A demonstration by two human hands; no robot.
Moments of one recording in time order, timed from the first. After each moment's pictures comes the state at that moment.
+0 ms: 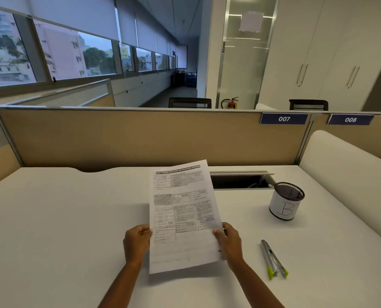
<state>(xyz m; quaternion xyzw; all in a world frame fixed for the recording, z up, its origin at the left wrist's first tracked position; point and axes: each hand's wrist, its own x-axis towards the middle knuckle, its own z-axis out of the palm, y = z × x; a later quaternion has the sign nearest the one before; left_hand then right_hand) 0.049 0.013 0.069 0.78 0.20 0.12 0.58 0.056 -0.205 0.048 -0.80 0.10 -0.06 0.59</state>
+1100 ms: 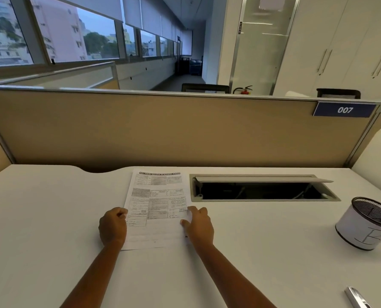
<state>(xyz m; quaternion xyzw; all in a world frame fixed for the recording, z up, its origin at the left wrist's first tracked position) 0.212 0.166 0.019 0.85 0.24 0.23 0.41 0.214 -0.026 0.022 -0.94 0.04 0.00 0.35</state>
